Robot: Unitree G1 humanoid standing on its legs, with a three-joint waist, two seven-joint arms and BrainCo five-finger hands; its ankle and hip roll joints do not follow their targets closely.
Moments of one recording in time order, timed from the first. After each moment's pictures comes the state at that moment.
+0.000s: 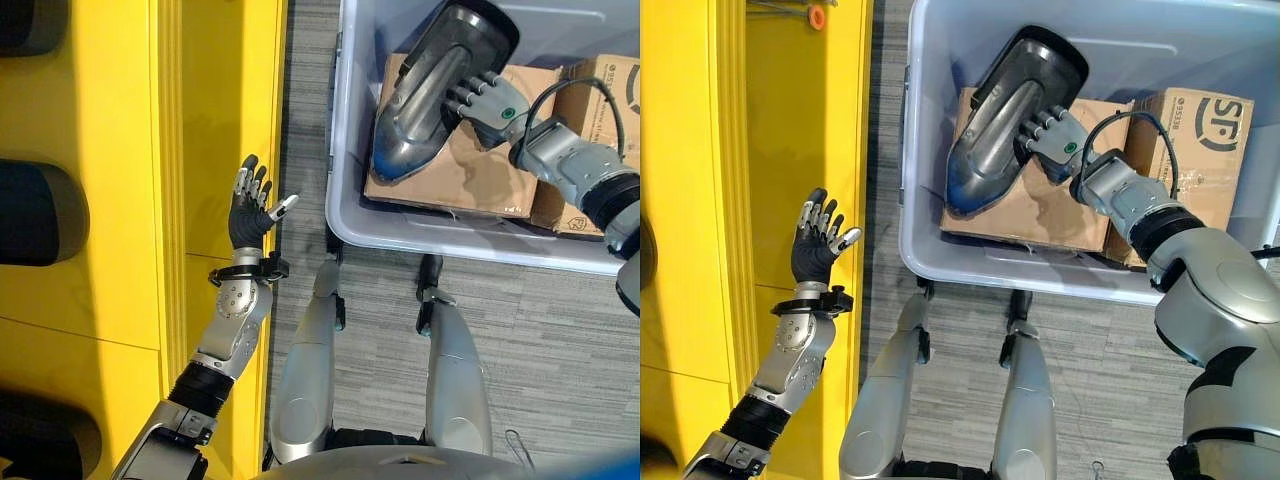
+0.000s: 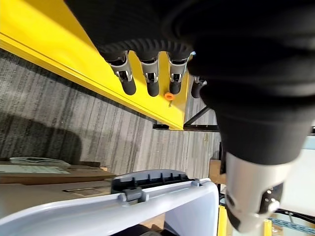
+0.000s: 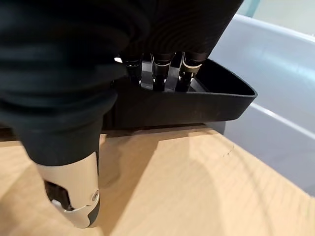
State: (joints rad) left arm -0.21 0.38 -0.26 0.06 -0.52 -0.36 0.35; right arm -1.37 -0.81 1.24 0.97 -0.73 -0.14 -0.34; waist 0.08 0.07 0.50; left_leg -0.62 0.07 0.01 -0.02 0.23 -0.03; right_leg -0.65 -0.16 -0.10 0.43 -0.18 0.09
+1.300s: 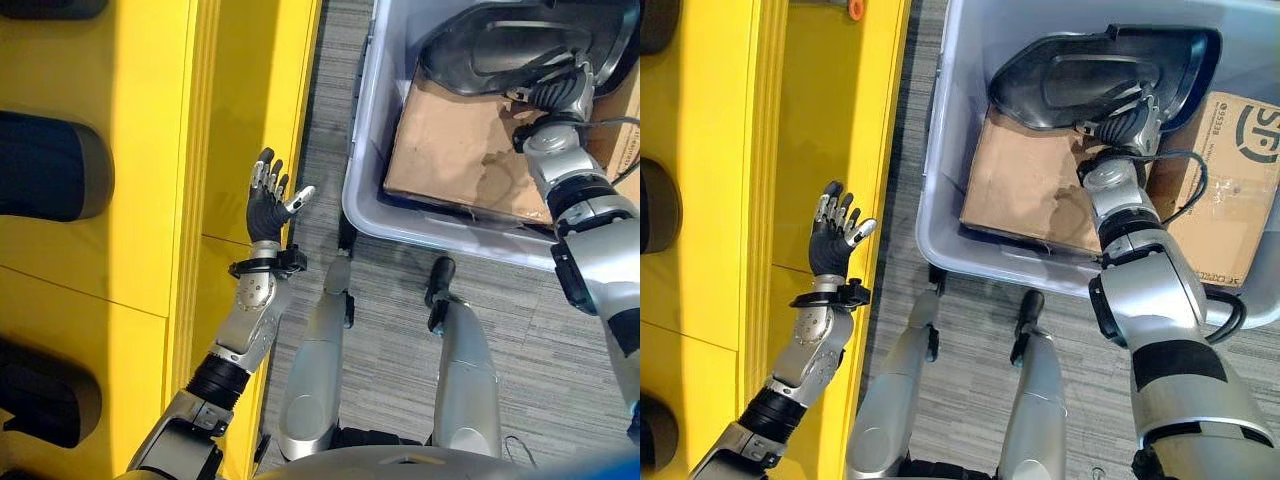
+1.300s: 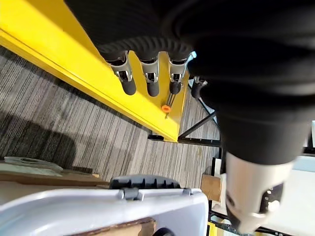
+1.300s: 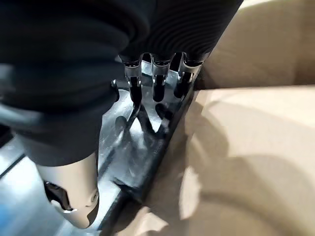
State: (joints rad) left arm -0.26 0.32 -0.33 0.05 -0.53 -0.33 0.42; right arm -1.33 -0.49 0.33 1.39 0.18 -0.04 -0.54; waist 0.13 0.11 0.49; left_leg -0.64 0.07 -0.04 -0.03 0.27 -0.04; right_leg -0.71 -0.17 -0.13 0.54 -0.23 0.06
